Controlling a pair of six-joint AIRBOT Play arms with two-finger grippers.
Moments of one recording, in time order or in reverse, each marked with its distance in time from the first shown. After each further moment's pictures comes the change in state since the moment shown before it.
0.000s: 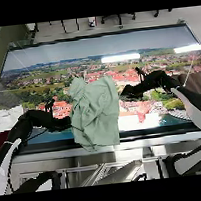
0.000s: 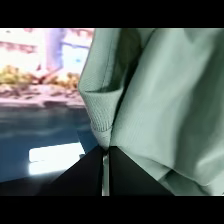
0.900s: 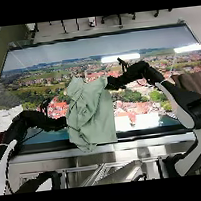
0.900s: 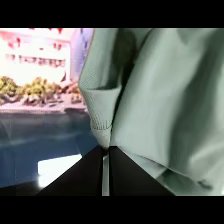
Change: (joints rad) left arm 0.064 0.050 0.004 0.004 0.016 0.094; right arm 0.162 -0.048 0.313 0.102 -0.046 0.077
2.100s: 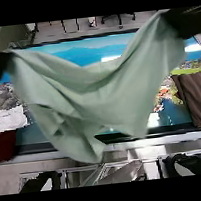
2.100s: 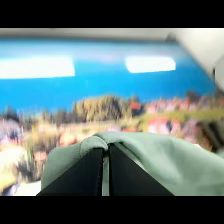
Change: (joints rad) left arm -0.020 0.248 0.805 -0.094 0.099 -0.058; right arm -0.120 0.672 0.224 -0.475 -0.141 0.030
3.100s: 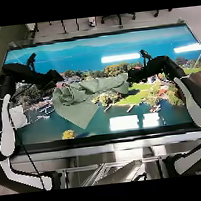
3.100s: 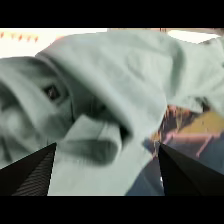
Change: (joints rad) left arm 0.095 -0.770 0.153 -0.030 0.176 -0.039; right arm -0.082 -0.634 -0.278 0.201 0.211 0.037
